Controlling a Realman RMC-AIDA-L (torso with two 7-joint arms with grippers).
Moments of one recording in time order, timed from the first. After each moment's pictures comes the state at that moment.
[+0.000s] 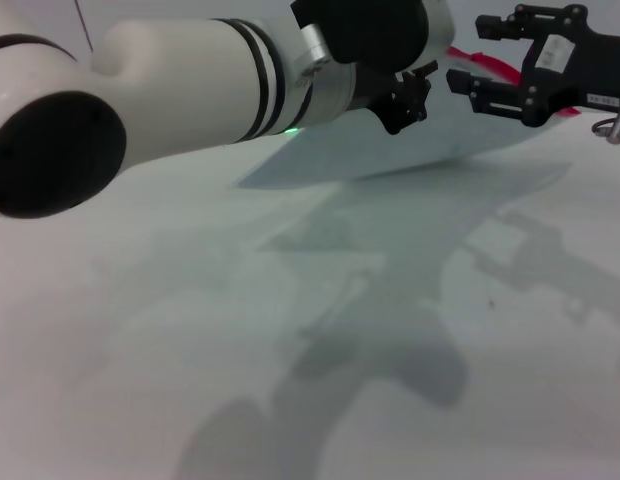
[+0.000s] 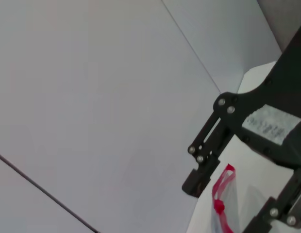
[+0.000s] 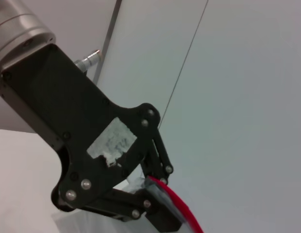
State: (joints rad) left arm -0.53 -2.03 -1.24 -1.67 2.78 -0.77 0.55; right arm 0.61 2.02 -1.03 -0.99 1.40 1.22 -1.85
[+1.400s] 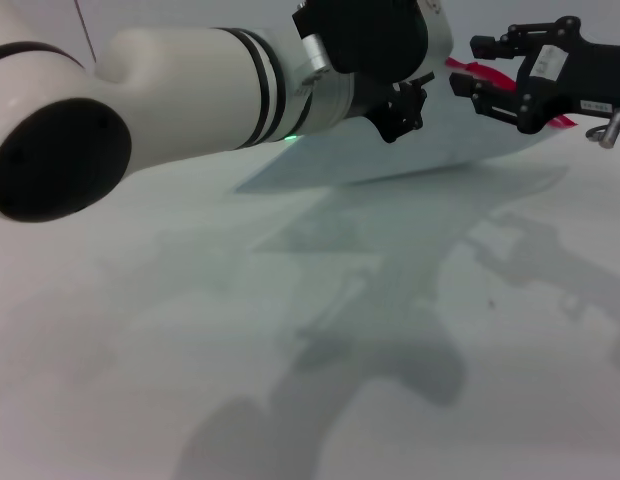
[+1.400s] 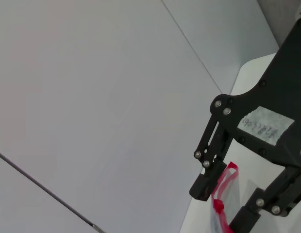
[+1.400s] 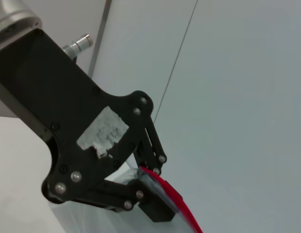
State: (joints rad) left arm -0.53 -2.03 -1.24 -1.66 2.79 -0.77 0.55; right arm 0.62 2.02 -1.04 -0.98 1.35 1.20 -1.80
